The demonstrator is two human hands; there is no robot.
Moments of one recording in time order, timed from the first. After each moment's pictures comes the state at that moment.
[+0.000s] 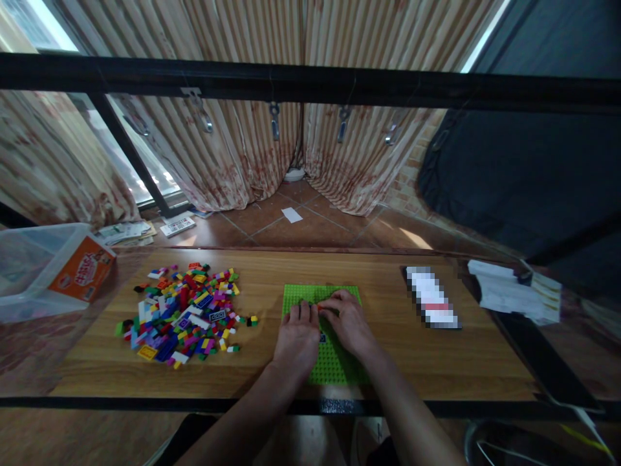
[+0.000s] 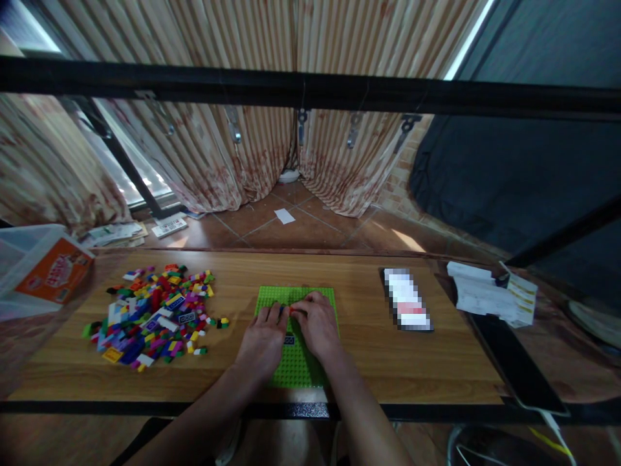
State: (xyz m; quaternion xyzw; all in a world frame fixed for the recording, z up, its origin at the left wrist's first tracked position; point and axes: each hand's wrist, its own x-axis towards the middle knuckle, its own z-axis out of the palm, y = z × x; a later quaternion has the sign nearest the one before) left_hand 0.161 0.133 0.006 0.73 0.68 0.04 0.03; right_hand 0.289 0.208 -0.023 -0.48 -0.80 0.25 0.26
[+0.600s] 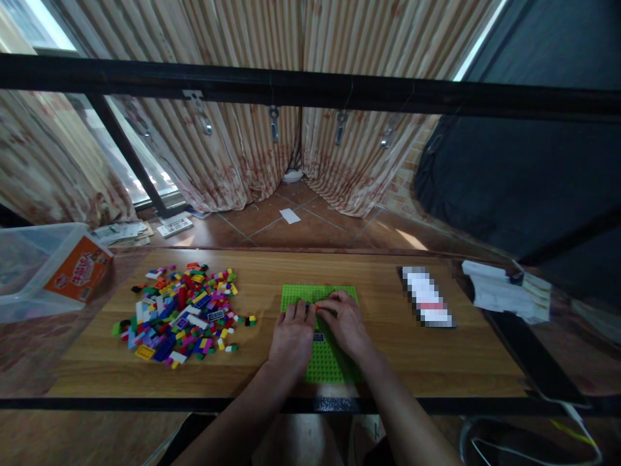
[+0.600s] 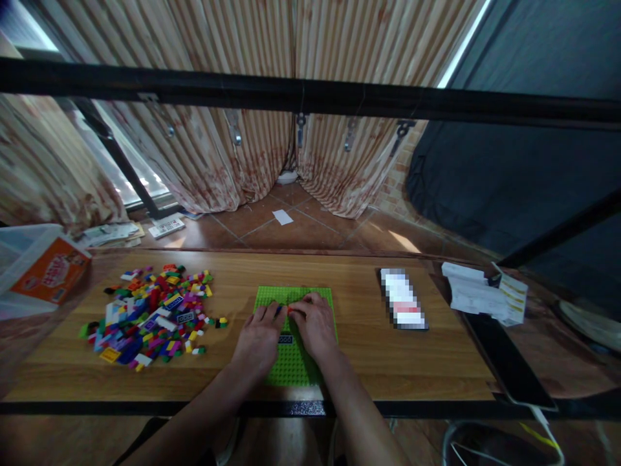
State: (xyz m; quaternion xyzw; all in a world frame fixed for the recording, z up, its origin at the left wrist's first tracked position) left_hand 0.156 0.131 0.006 0.73 0.68 0.06 0.02; right_hand 0.288 0.204 -0.026 -0.49 -0.79 0.26 0.28
